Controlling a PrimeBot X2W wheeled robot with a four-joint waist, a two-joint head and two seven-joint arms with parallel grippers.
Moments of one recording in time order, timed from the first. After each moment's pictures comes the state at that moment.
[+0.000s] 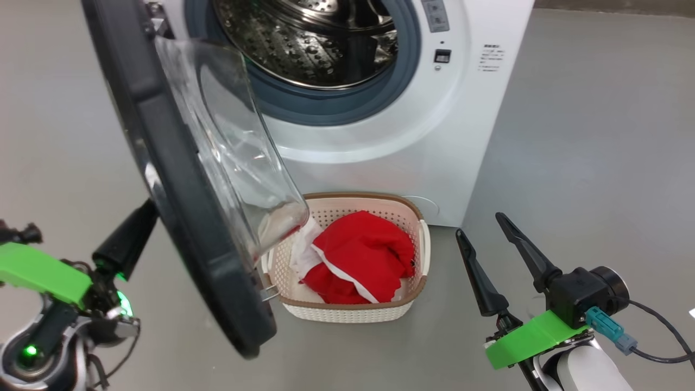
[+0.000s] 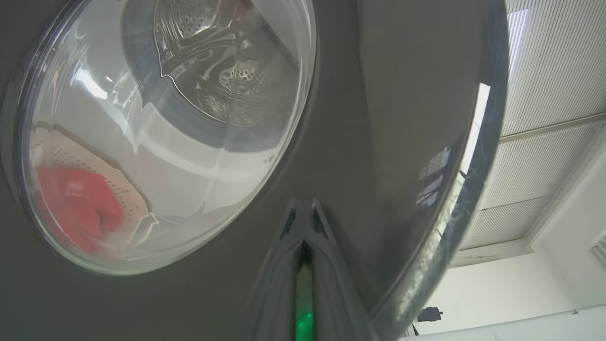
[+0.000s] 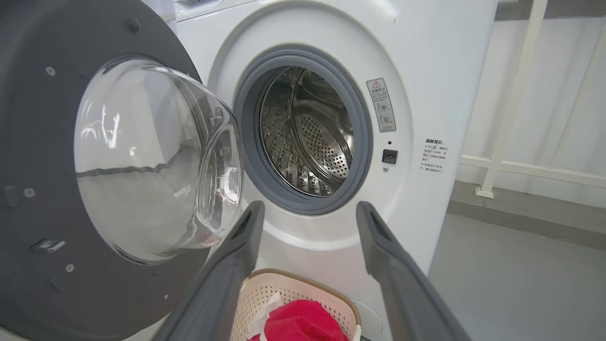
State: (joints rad) left arm -0.34 0.04 0.28 0.02 -1.40 0.16 0.70; right arm -0.15 -0.05 0.17 0.19 0.18 0.13 -0.26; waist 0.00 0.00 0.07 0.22
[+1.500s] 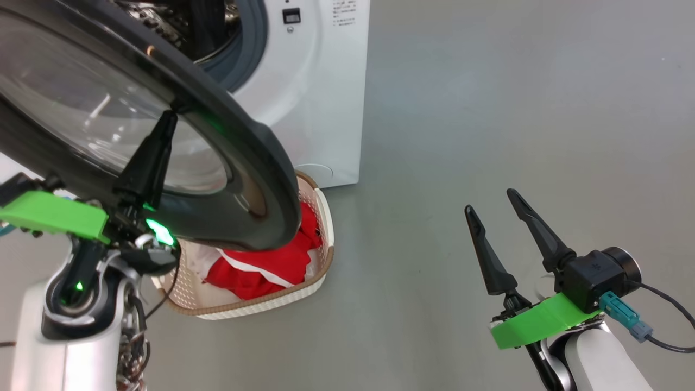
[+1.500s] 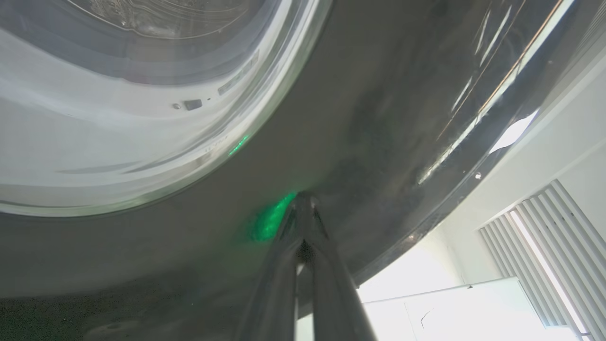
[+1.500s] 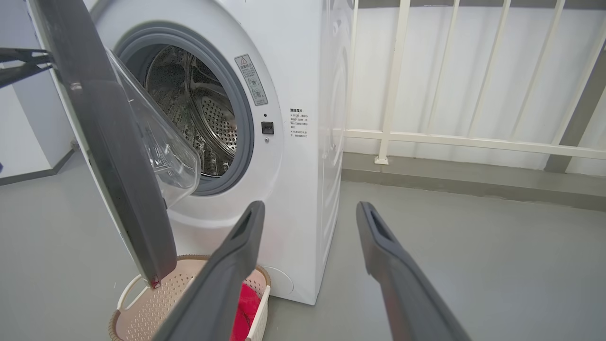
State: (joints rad) left arm -0.53 0.03 0.12 0.18 -1.65 0.06 0.38; right arm -0.19 -0.05 0.14 0.16 0.18 0.13 -0.26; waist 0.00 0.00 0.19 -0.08
